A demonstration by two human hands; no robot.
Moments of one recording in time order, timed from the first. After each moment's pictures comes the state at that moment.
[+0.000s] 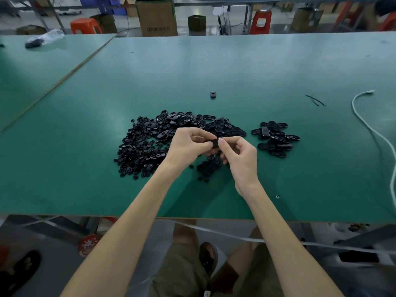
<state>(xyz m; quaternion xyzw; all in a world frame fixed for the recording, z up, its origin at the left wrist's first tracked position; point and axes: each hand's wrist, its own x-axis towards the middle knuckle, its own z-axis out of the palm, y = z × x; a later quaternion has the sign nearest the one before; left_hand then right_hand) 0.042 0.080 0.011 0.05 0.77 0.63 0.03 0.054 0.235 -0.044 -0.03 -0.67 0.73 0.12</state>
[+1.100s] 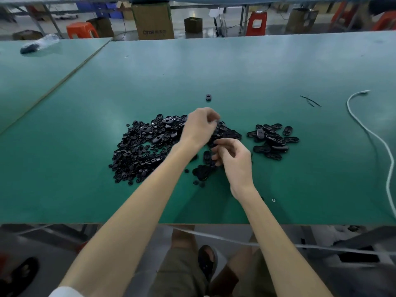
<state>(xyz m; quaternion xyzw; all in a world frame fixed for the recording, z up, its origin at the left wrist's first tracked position) -0.022 0.124 0.032 0.08 0.92 0.39 -0.05 0.053 0.233 -0.037 -0.07 -0.68 0.72 0.10</state>
